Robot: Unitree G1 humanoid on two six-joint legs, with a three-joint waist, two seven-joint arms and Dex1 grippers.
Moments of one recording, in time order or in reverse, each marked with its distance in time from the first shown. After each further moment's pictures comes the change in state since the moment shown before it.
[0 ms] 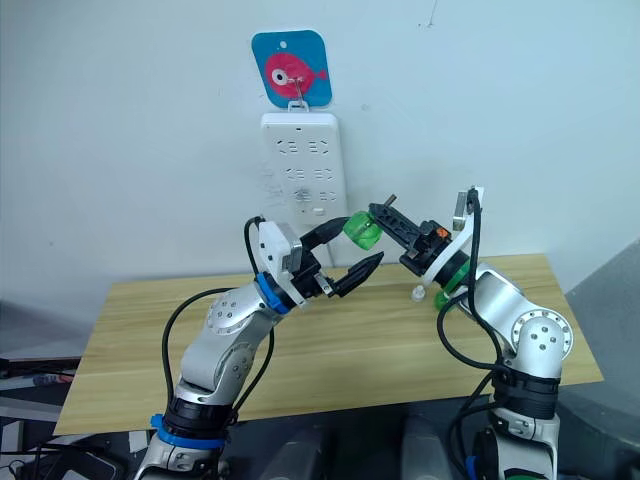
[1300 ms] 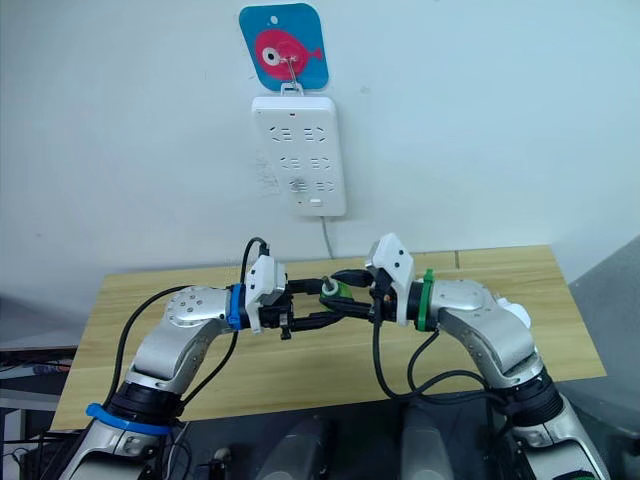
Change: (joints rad) left arm -0.017 0.324 -0.022 0.186 -0.005 -0.032 -0.487; right arm 0.008 -0.267 0.550 -0.045 -1.082 -0.401 0.911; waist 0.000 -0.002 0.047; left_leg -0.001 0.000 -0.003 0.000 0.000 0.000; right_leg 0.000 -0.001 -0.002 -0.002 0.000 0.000
